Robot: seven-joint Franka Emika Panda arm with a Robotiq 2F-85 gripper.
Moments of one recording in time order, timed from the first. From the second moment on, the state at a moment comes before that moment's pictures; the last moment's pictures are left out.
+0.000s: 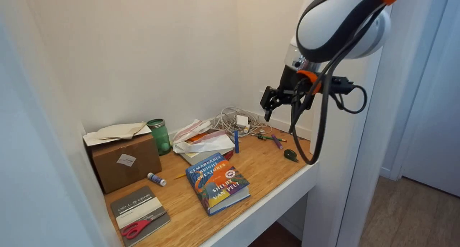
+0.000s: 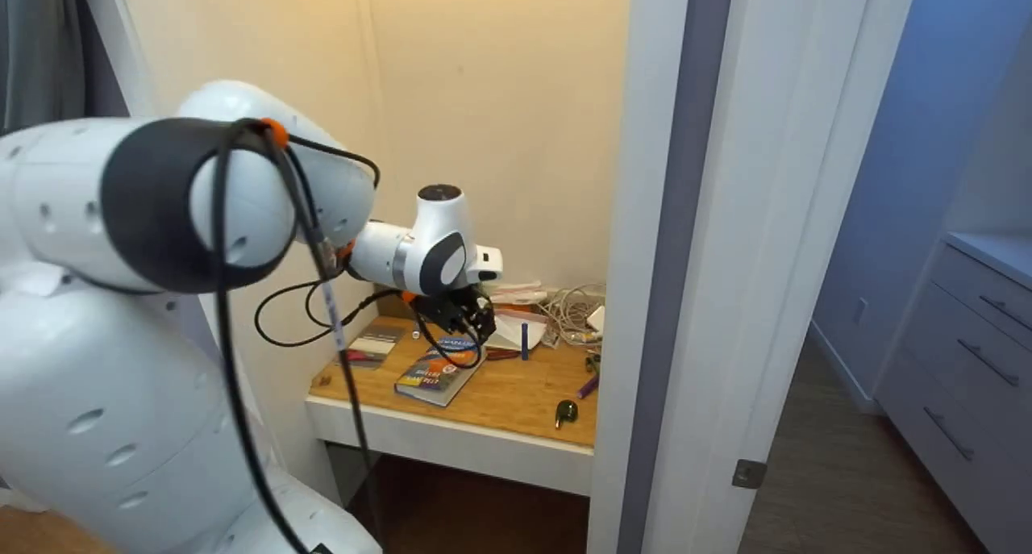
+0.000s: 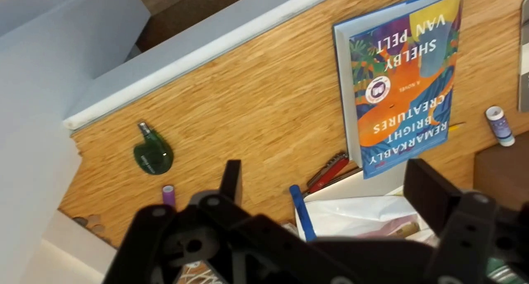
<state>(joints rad) 0.10 -0.22 0.23 -2.50 0.15 2.59 0.32</state>
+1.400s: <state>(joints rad) 0.10 0.52 0.31 -1.99 0.51 2.43 -0.27</state>
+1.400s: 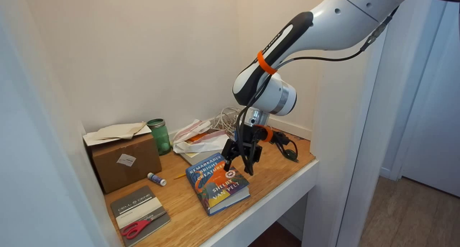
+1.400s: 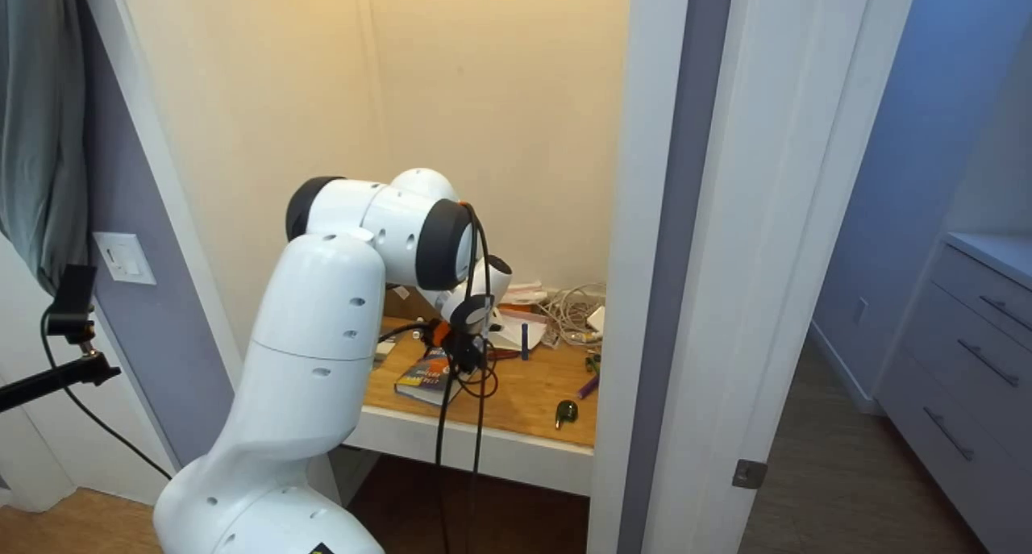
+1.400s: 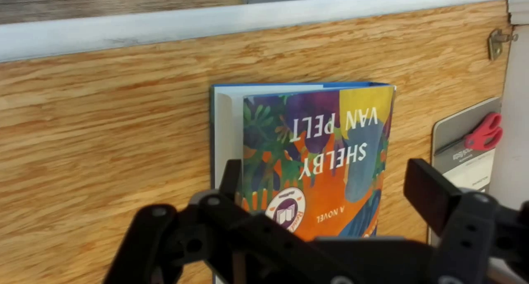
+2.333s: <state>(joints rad) 0.09 0.60 0.31 -1.91 0.51 2.37 -0.28</state>
